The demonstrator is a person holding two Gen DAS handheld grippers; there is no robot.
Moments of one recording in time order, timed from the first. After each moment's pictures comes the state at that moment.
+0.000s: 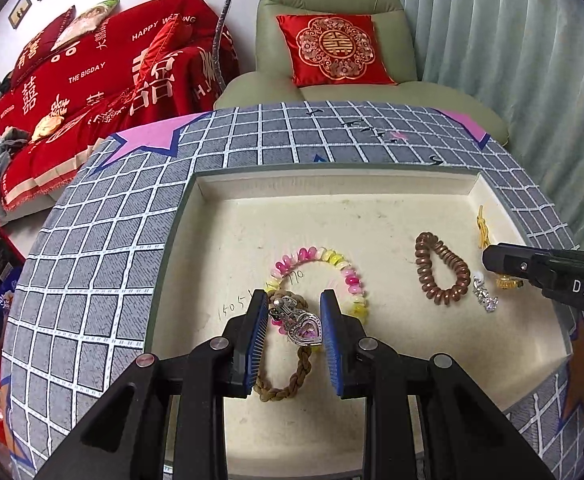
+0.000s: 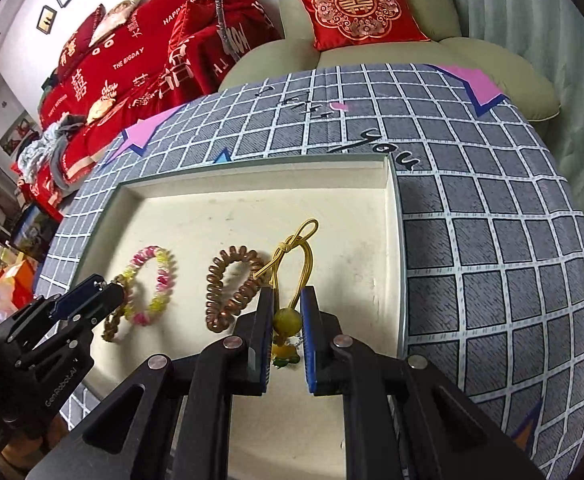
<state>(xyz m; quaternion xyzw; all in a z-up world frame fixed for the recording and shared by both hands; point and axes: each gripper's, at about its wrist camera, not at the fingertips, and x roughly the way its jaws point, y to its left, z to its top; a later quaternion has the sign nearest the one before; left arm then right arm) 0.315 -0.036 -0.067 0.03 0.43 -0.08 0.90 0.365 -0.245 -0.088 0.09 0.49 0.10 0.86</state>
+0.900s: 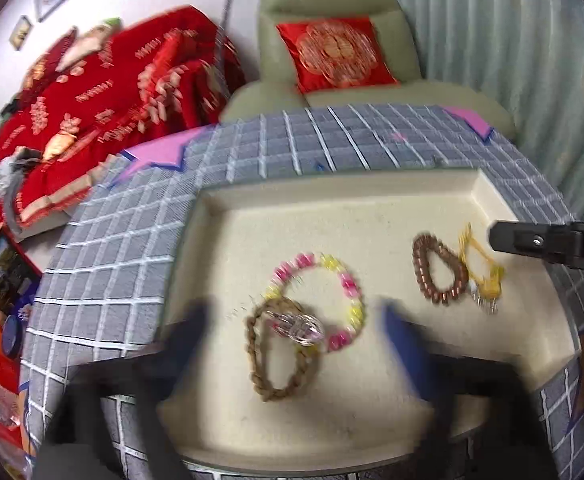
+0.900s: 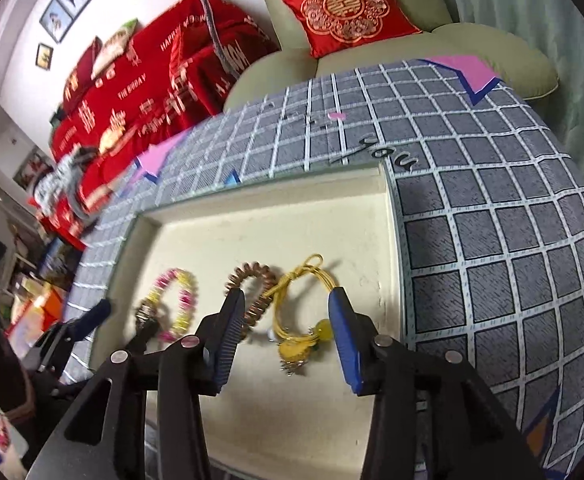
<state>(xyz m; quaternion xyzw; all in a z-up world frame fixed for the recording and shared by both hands) 0.303 -0.045 -0.052 0.06 0.40 -0.05 0.91 0.359 -0.265 -0.073 0.16 0.46 0.11 0.86</state>
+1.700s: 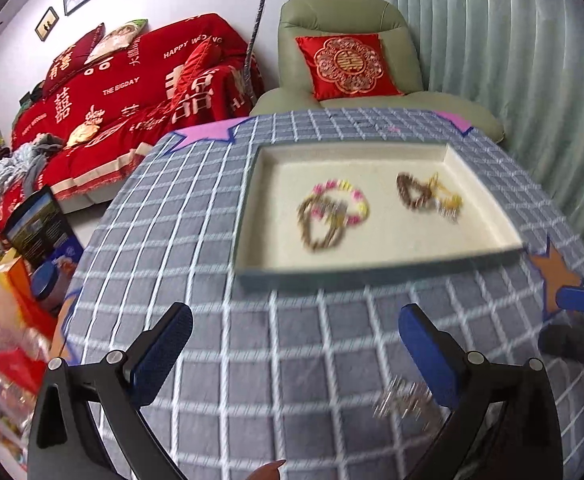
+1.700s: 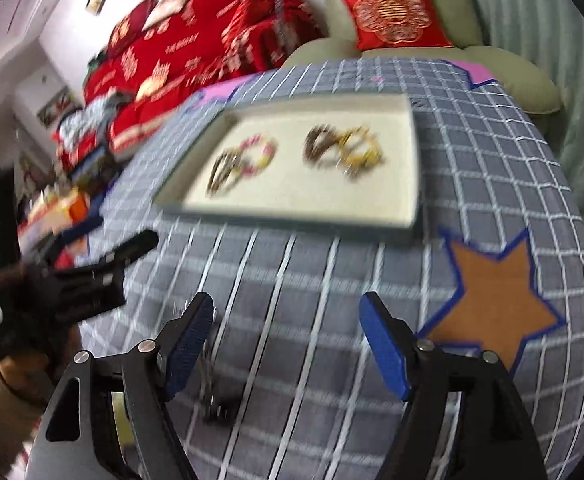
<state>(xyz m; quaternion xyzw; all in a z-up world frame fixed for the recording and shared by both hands) 0.171 0.007 -0.038 0.05 0.40 -0.04 0.91 0.176 -0.218 -0.061 0.05 0.48 0.17 0.86</state>
